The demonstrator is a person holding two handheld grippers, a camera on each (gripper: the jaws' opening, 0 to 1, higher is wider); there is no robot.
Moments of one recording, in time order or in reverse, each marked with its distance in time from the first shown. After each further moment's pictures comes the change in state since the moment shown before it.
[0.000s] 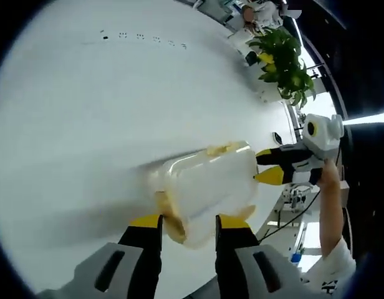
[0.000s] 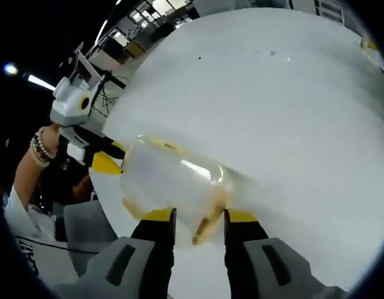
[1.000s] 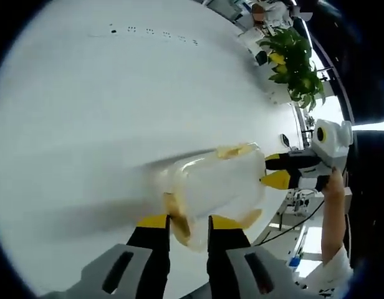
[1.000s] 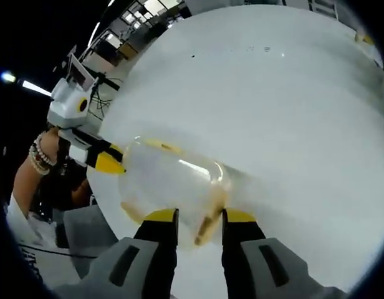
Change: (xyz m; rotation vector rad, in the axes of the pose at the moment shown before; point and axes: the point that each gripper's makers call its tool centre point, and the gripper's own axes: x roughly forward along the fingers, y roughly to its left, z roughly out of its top) left arm 0.000 0.009 0.002 -0.064 0.034 0.039; right arm -0.001 -0.007 0.008 0.048 -0.001 -0.012
